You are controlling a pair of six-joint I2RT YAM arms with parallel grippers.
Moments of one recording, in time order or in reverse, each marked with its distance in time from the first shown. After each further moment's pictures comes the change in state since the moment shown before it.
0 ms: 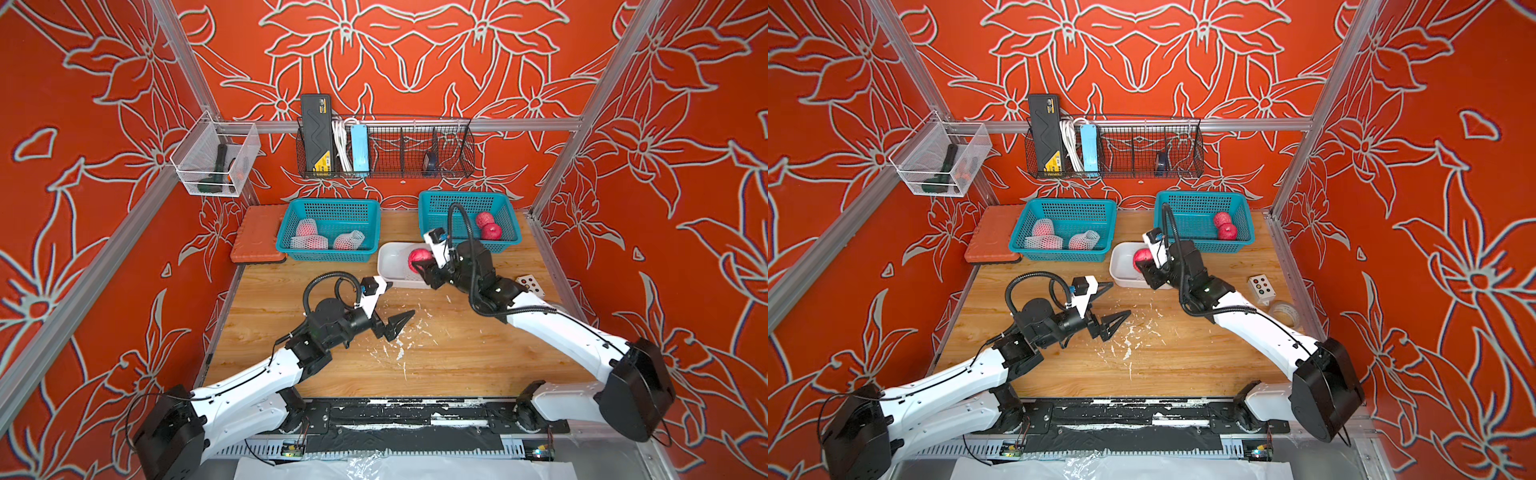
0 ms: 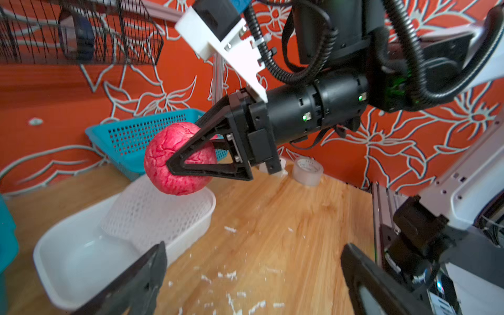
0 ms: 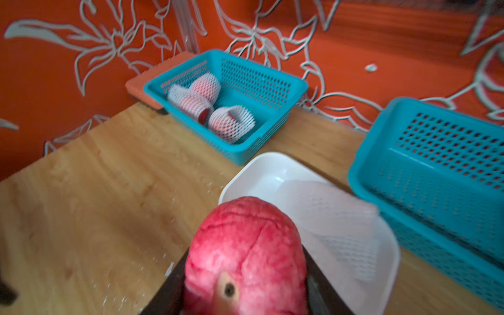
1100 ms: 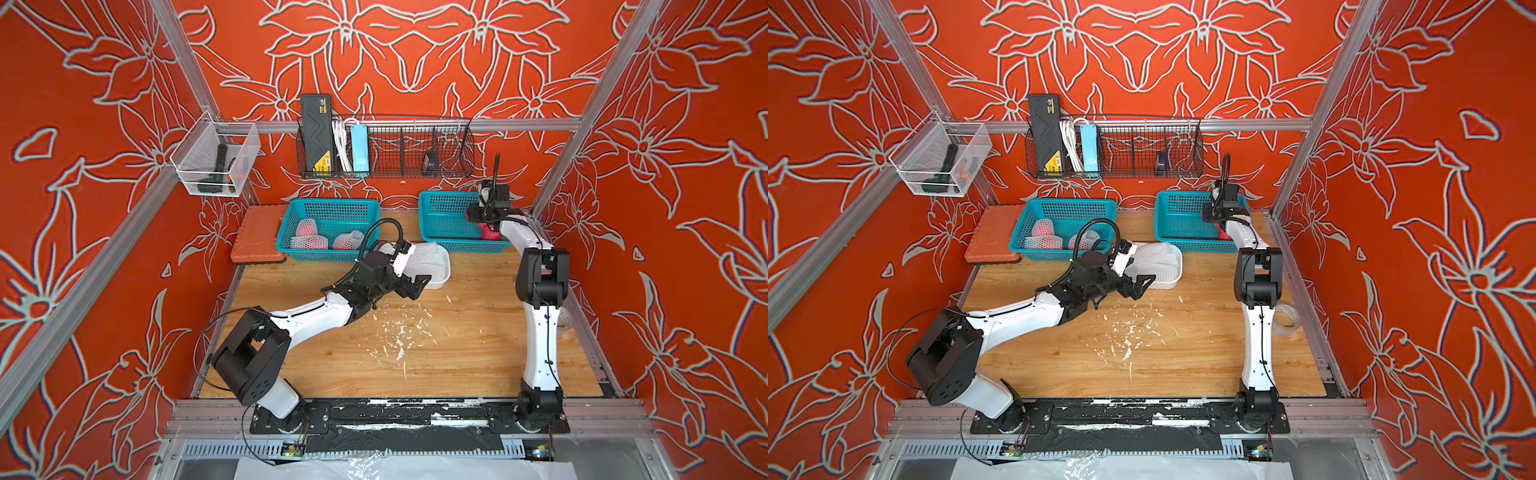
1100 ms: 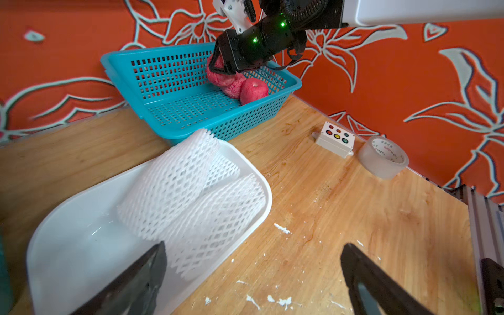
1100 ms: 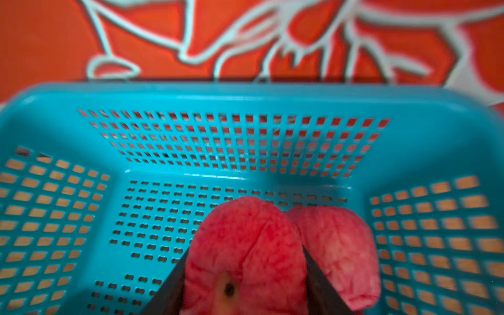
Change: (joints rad) left arm 0.077 0.533 0.398 -0.193 -0.069 -0.010; right arm -0.570 1.088 1.094 -0.309 -0.039 0.019
